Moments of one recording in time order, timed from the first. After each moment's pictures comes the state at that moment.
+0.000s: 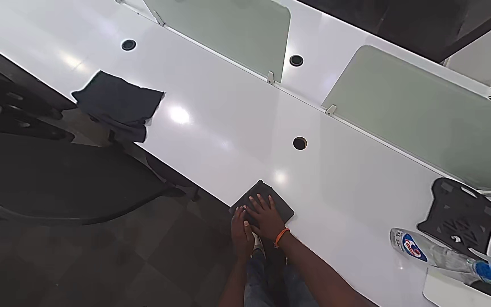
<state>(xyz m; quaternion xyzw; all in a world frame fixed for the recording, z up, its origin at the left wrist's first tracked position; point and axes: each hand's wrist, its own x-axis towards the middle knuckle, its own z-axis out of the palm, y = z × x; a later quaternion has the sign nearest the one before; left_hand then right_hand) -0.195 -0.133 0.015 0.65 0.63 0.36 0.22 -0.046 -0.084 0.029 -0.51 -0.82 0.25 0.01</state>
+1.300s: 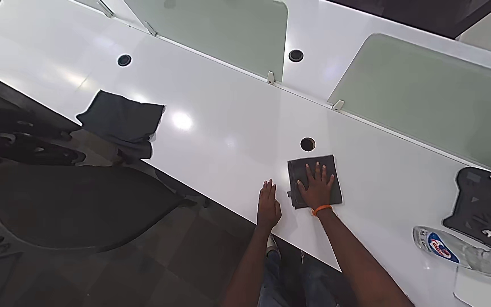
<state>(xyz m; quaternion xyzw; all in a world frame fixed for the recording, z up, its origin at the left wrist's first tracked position) -0.146 -0.011 0.014 0.77 0.51 0.28 0.26 0.078 0.004 0.023 -0.81 -0.58 0.08 0.02</state>
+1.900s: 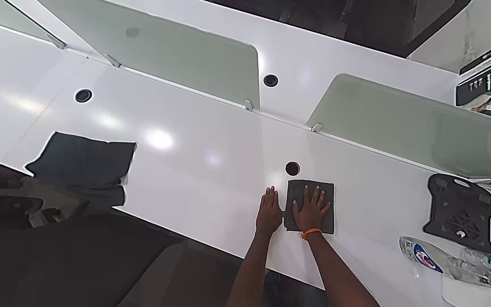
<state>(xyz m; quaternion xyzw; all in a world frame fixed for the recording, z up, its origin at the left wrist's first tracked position) -0.084 0.075 0.002 0.87 0.45 0.16 0.16 0.074 0.017 0.026 -0.90 -0.44 0.05 -0.01</state>
